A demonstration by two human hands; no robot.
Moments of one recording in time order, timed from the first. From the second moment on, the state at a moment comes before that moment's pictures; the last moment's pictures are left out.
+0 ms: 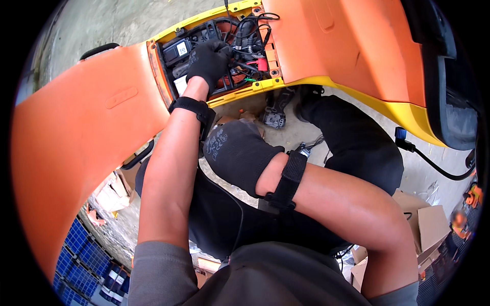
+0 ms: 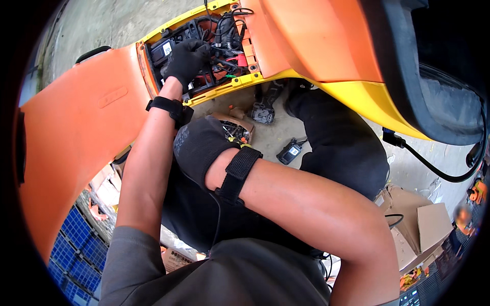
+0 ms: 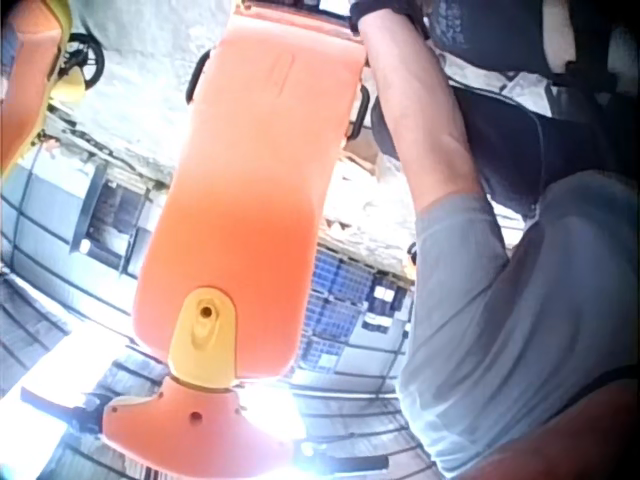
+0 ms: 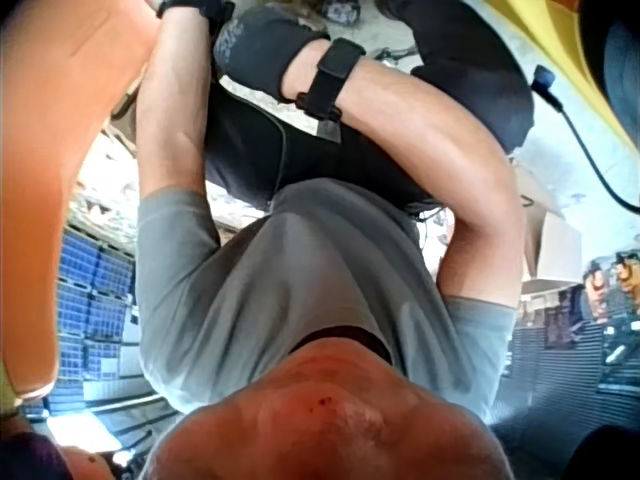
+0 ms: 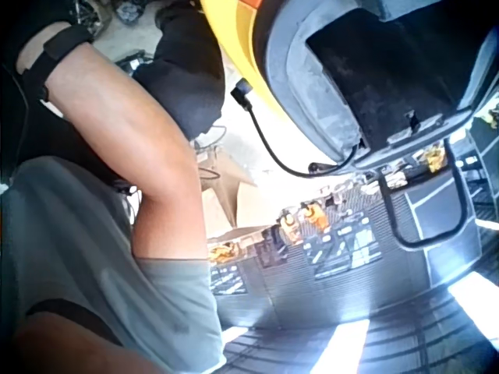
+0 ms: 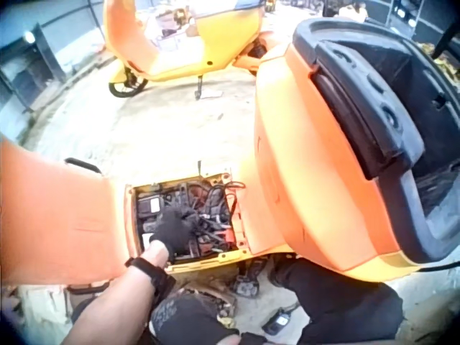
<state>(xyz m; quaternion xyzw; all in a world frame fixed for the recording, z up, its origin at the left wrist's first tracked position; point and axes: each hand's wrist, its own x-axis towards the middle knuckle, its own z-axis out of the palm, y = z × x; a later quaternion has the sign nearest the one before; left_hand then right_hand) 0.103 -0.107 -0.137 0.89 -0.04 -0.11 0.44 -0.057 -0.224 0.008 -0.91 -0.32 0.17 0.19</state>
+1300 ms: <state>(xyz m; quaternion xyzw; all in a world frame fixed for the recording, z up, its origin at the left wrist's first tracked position) 0.092 -0.139 -0.122 0.85 -0.03 -0.16 0.50 -0.057 -0.226 -0.002 -0.91 -0.32 0.11 0.23</state>
